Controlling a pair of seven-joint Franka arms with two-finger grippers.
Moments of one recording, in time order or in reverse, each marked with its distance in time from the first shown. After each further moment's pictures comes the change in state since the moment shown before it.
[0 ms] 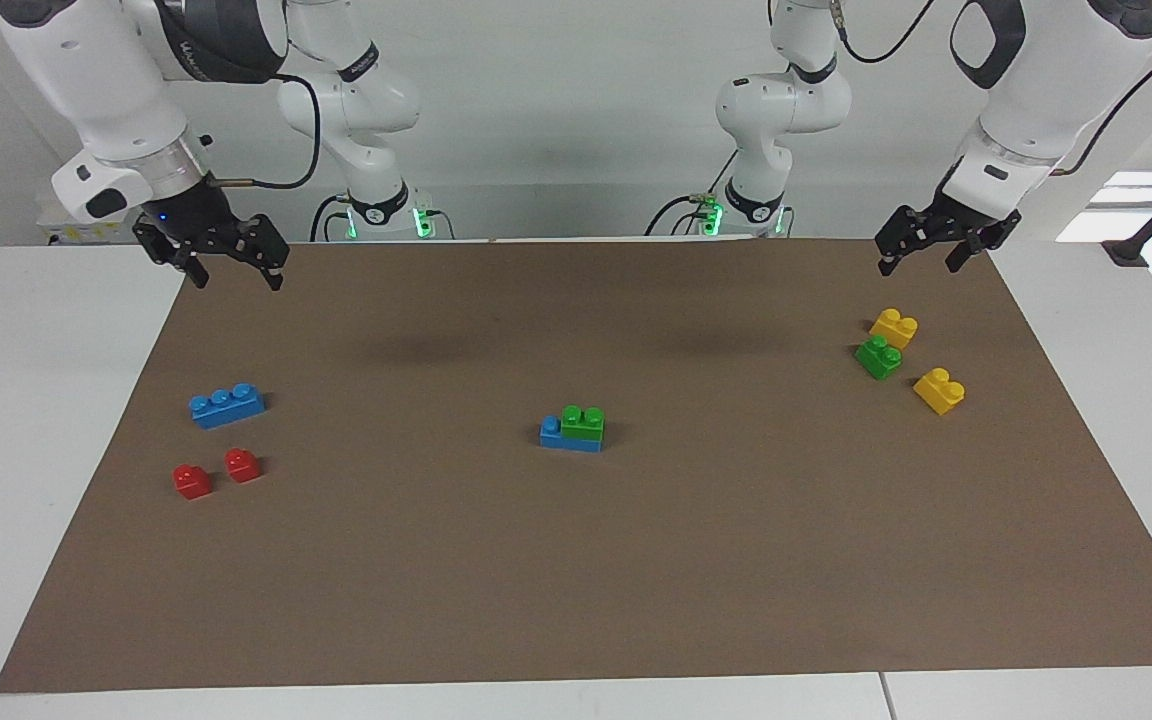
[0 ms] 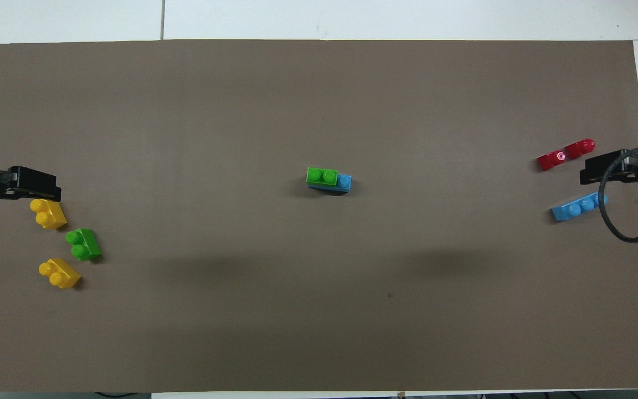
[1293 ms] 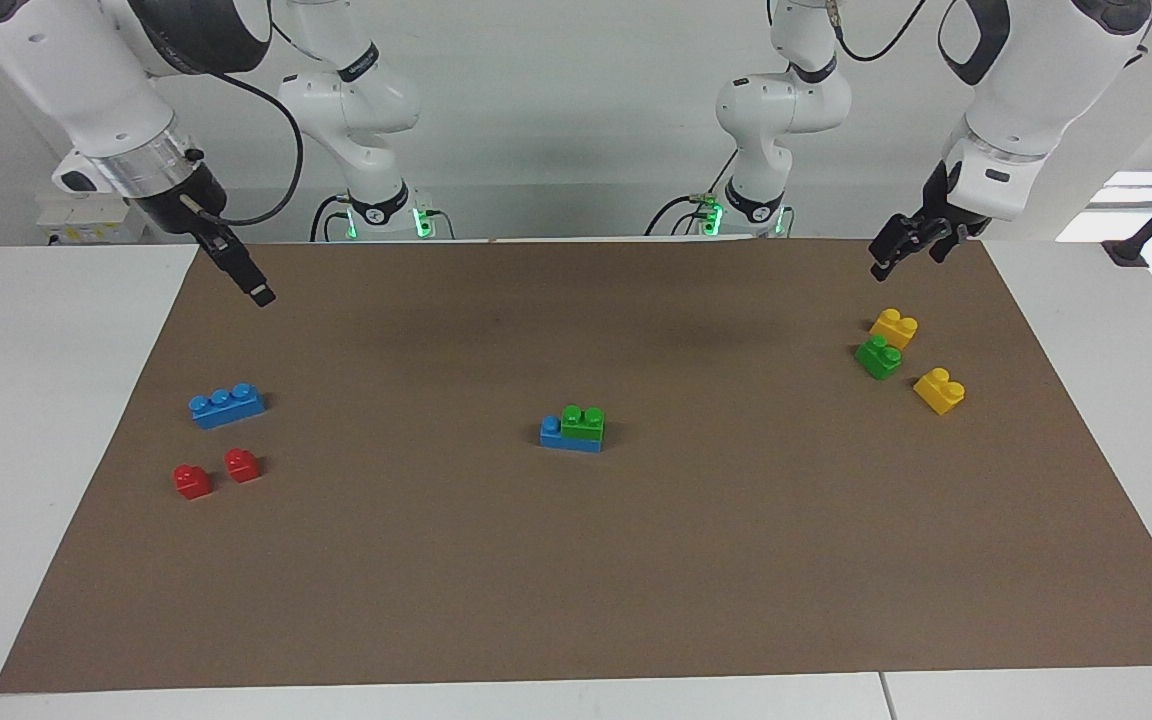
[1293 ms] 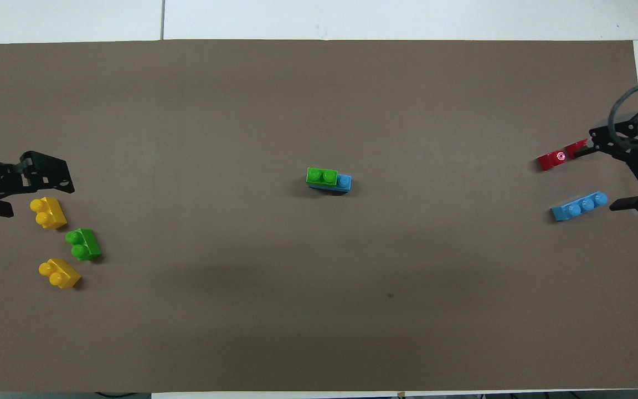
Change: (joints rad) left arm -0.013 -0.004 -0.042 -0.001 0.000 -0.004 -0.412; right arm -0.025 0.003 -0.001 -0.007 0.204 0.000 0.918
